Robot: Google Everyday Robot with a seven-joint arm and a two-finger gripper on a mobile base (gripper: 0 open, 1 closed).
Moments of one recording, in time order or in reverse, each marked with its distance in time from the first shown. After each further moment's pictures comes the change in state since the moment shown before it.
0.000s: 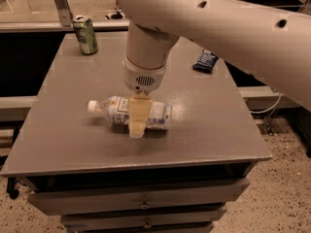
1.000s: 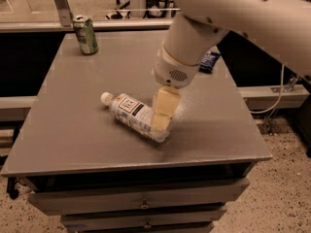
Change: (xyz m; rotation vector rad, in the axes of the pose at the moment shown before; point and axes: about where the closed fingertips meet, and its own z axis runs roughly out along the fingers) arm 0.042 0.001 -0.022 0.004 -0.136 0.126
